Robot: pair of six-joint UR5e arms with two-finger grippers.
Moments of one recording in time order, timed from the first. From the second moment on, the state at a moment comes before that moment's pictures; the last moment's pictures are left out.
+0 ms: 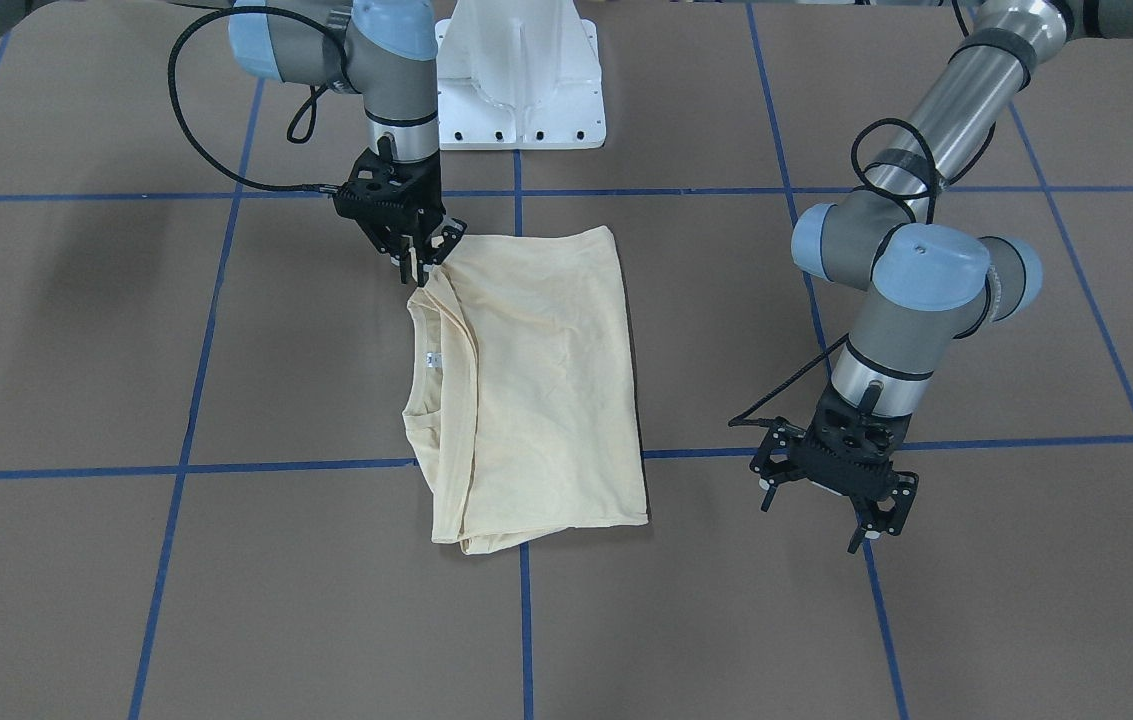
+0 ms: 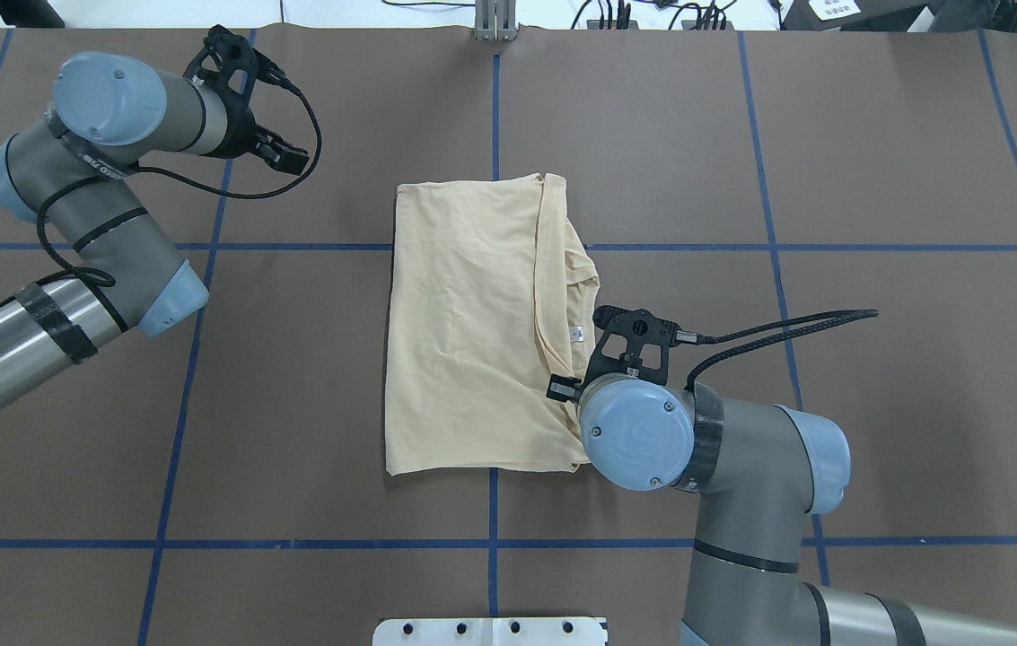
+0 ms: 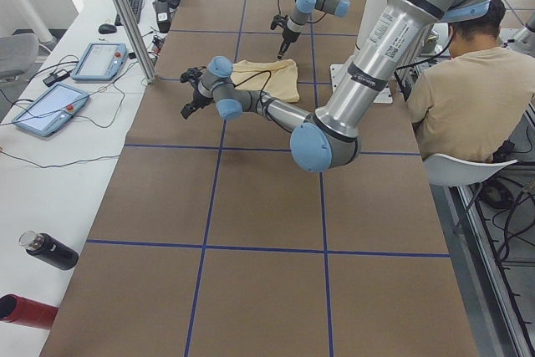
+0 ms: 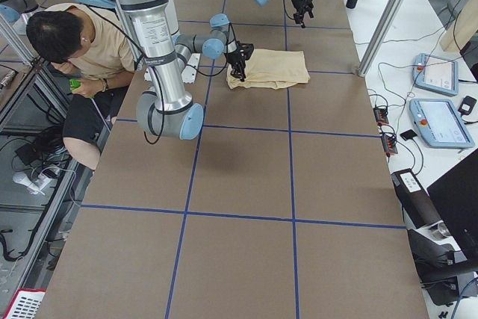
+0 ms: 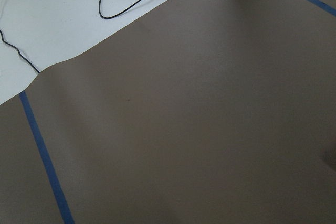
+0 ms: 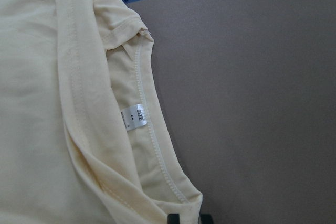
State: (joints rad) left arm -0.86 -2.16 -1.28 -2.32 -1.76 -0.42; right arm 0.31 -1.08 1.86 -1.60 1.41 1.62
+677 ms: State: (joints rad) left arm -0.86 -2.16 -1.28 -2.32 -1.76 -0.42; right arm 0.41 -1.00 1.68 -1.28 1.48 1.45
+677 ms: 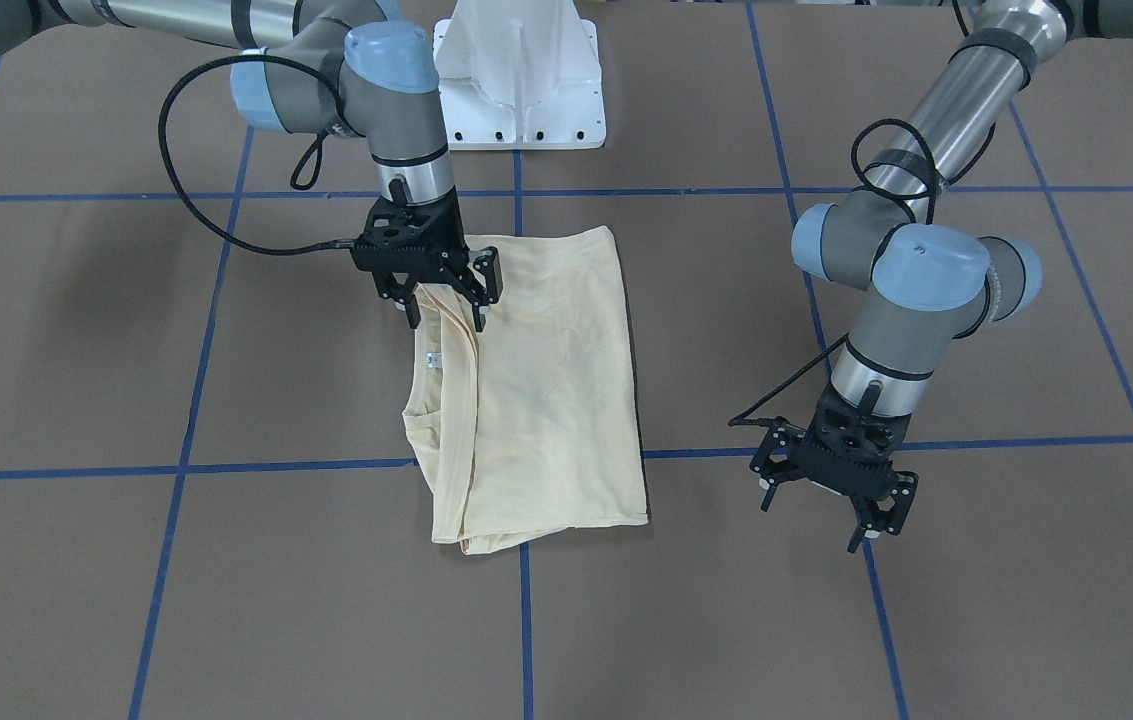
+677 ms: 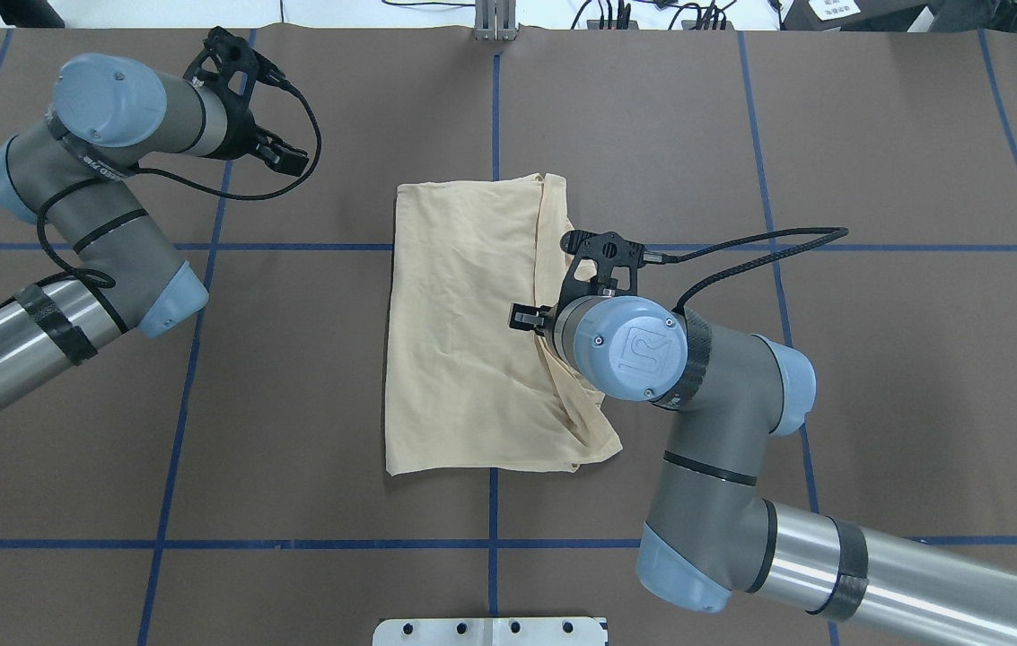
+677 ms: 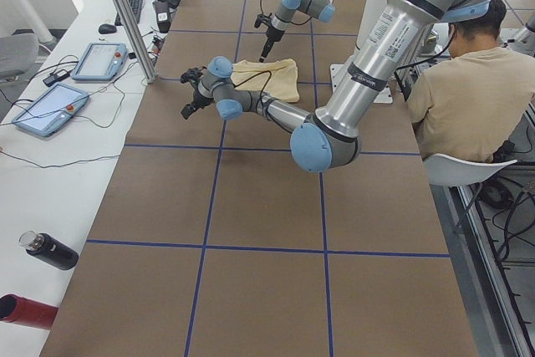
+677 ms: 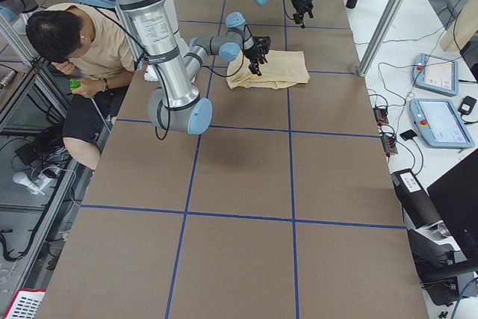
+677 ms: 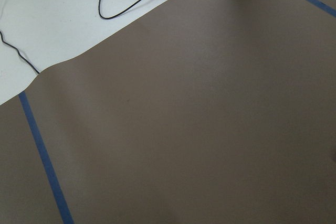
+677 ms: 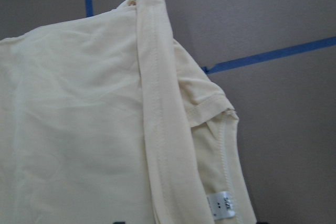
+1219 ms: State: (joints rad) left arm -0.86 -2.14 -1.28 -2.32 -1.76 -0.42; right arm 0.42 -1.00 1.62 -1.20 1.61 1.22
